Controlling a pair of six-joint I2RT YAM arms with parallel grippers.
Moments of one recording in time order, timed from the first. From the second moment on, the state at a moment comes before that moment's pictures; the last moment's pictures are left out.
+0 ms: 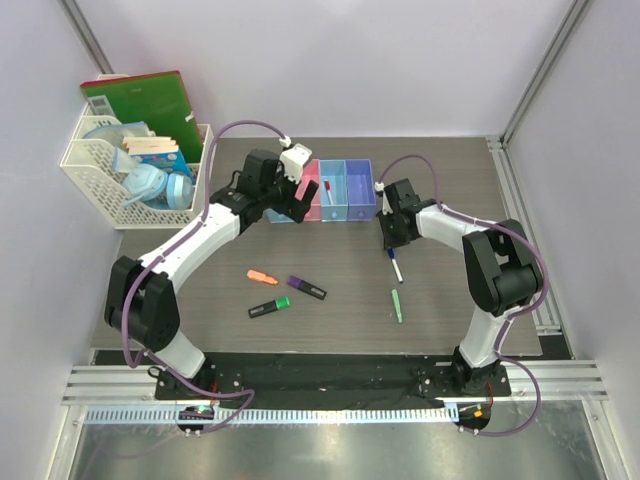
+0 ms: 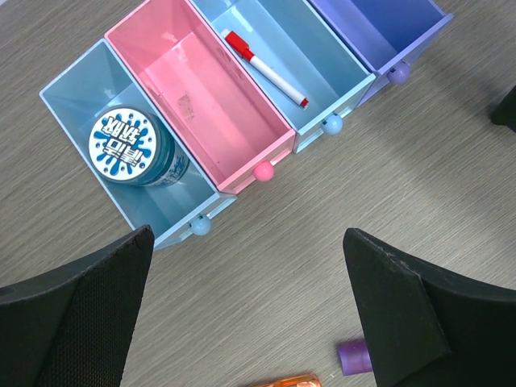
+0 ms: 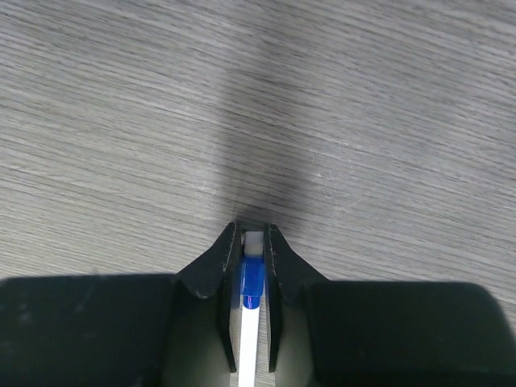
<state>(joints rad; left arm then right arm) -0.49 1.60 1.30 -0.30 0.08 0.15 0.36 1.81 1.12 -0.40 0.01 0.10</state>
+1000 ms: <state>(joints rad) -0.49 1.54 1.29 -0.29 0.08 0.13 0.38 1.74 1.12 -0.51 -0.03 0.04</state>
